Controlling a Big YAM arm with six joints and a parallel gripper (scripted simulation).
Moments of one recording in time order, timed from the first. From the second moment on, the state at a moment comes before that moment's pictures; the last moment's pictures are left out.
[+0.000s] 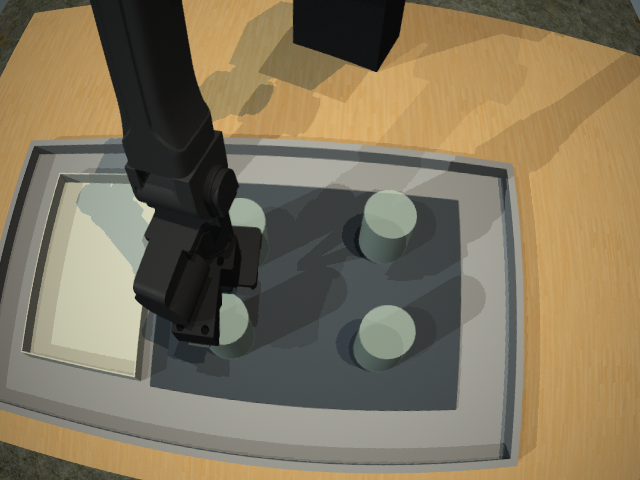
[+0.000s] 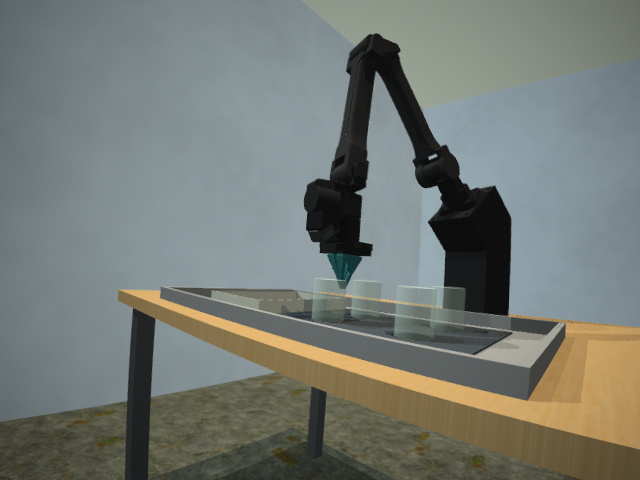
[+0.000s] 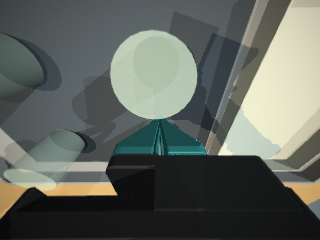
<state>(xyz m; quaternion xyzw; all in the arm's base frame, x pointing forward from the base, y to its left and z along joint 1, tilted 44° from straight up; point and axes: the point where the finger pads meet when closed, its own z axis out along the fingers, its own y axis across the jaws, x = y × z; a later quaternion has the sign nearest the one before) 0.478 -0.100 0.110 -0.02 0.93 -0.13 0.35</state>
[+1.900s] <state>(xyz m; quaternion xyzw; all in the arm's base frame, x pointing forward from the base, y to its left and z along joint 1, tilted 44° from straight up) 0.479 -0.100 0.110 -0.02 0.93 -0.13 0.34</state>
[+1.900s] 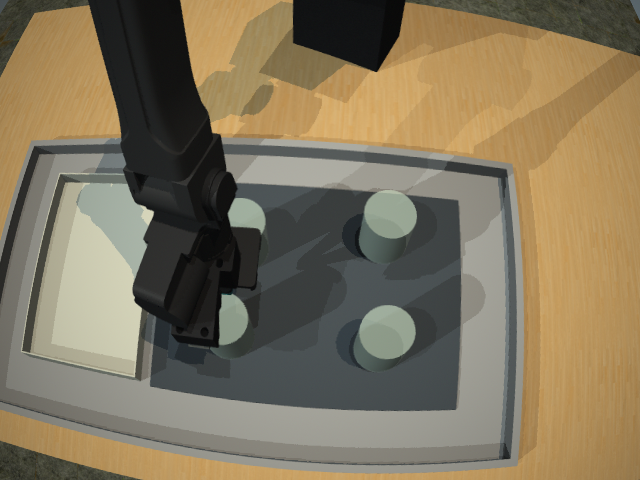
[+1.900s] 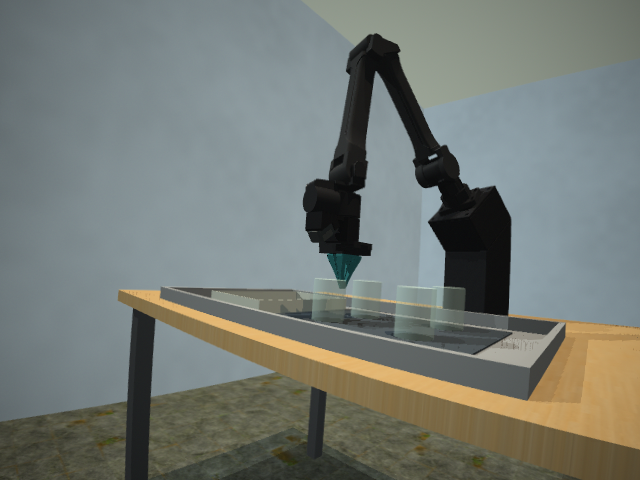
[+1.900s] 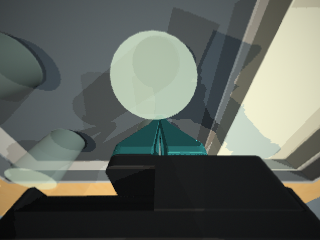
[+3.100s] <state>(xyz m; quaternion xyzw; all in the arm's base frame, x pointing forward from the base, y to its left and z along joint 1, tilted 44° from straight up) 0.479 -0.101 0.110 -0.02 0.93 -0.13 0.34</state>
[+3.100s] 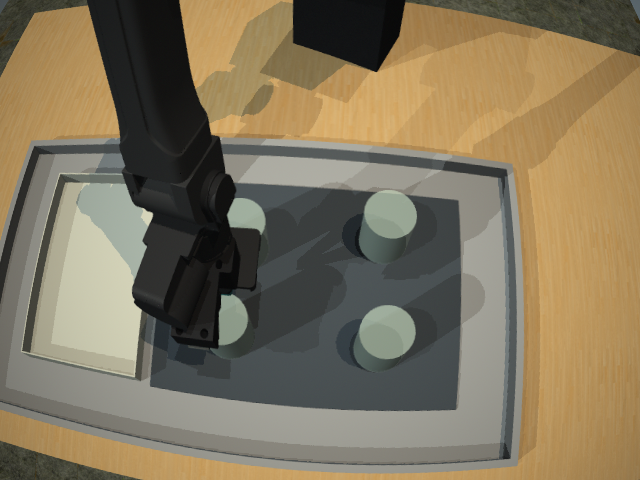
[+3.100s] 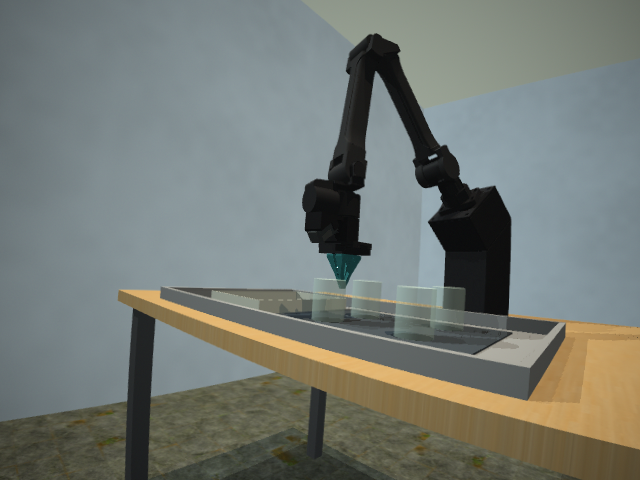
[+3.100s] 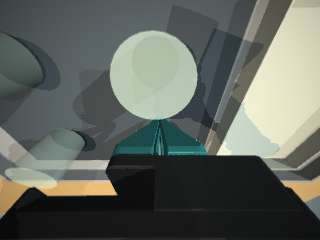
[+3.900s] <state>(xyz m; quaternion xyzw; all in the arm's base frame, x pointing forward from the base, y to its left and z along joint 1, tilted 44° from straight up) 0.479 -0.101 0.111 -0.02 0.93 -0.13 0.34</state>
